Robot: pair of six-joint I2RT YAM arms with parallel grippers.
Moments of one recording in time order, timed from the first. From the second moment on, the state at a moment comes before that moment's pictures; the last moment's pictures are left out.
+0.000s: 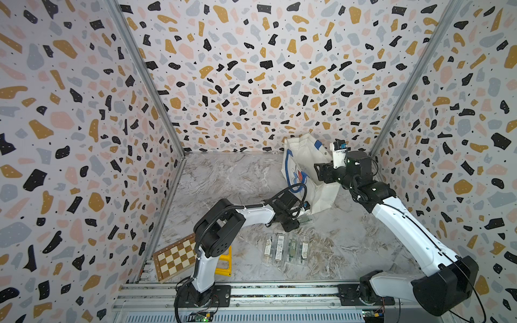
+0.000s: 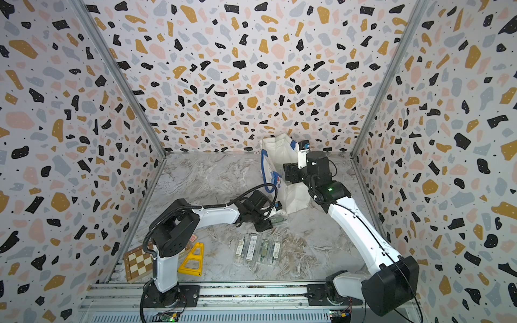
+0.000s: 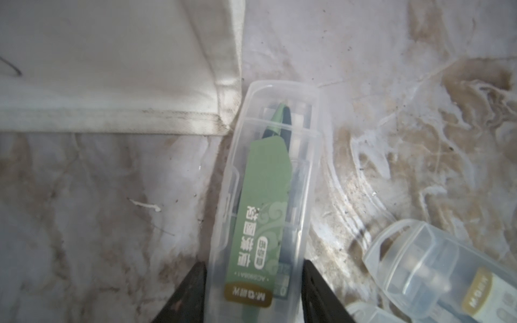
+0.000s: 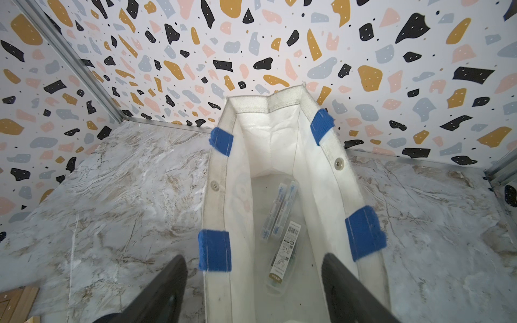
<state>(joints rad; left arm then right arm) -0.84 1.96 1.20 -0.24 0.19 0.27 0.40 1.27 1.23 -0.35 -0.01 0.12</state>
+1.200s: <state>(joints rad) -0.88 1.11 0.78 -0.18 -0.24 -0.08 0.57 1.50 1.22 -0.30 -0.55 0.27</state>
